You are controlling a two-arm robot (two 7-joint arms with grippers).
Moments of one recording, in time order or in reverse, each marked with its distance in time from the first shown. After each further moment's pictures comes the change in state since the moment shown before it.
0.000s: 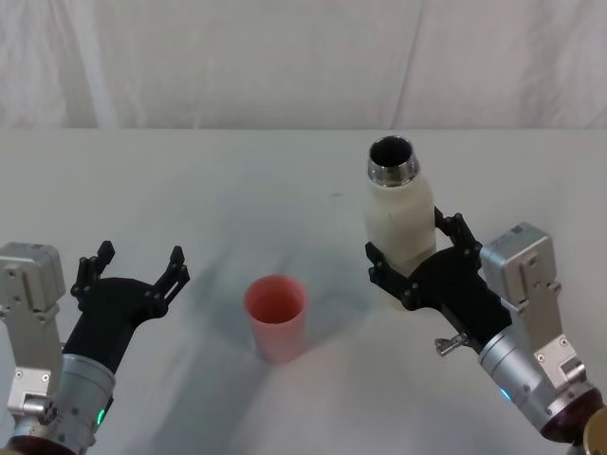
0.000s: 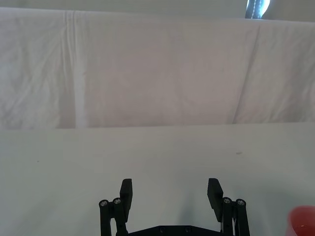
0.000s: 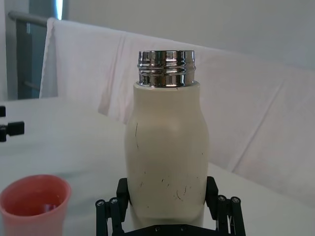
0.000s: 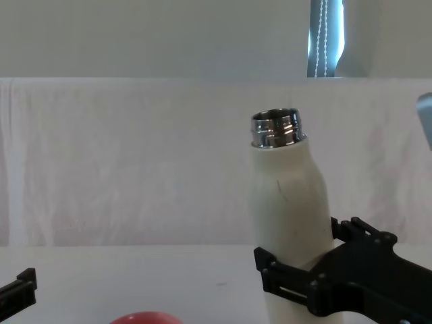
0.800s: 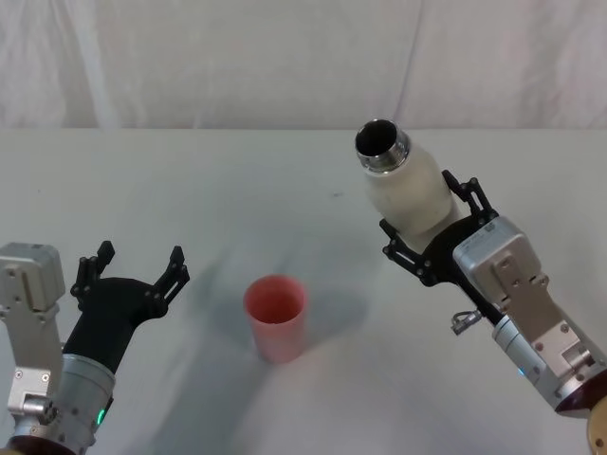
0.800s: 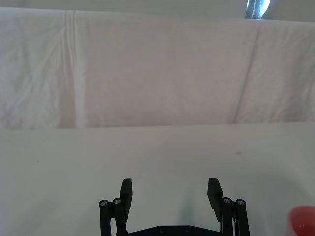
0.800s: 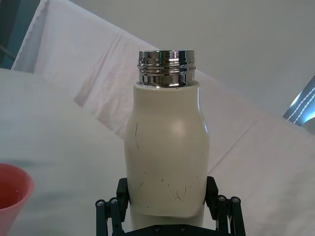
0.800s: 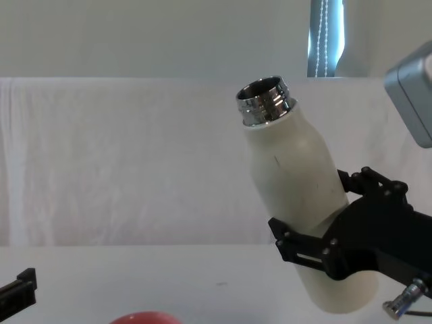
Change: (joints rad) left arm 0.000 0.000 0.000 0.000 0.000 0.000 0.000; right arm 0.022 0.040 -0.009 -0.072 -0.237 0.021 -0.064
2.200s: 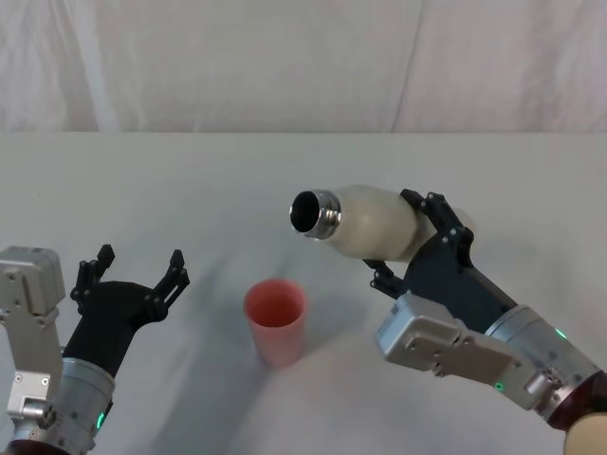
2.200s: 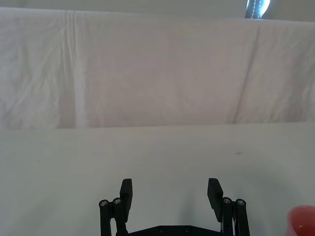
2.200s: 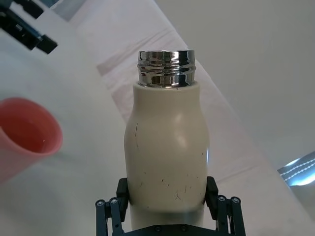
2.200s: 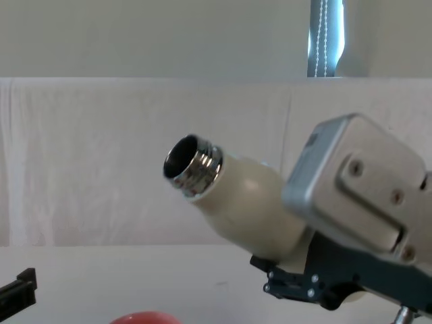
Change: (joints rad) left arm 0.000 0.000 0.000 0.000 0.000 0.000 0.000; right arm 0.046 0.110 -0.111 -0.029 -0.348 0.023 -0.010
